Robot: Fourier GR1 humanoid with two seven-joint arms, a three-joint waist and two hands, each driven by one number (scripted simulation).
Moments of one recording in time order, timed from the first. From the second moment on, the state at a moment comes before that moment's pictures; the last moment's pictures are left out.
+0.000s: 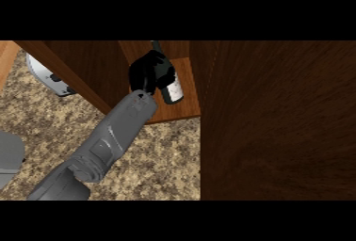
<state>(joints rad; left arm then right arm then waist) -1.17 0.00 -0.46 -0.07 0.01 0.90 -0.03 0.39 -0.24 0.02 -2.33 -0.49 0.48 0.10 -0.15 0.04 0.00</state>
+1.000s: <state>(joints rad) -1.08 0.00 -0.39 -0.23 0.08 0.89 -0.15 0.40 -0.24 0.04 -2.34 -0.50 0.45 0.11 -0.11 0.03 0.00</state>
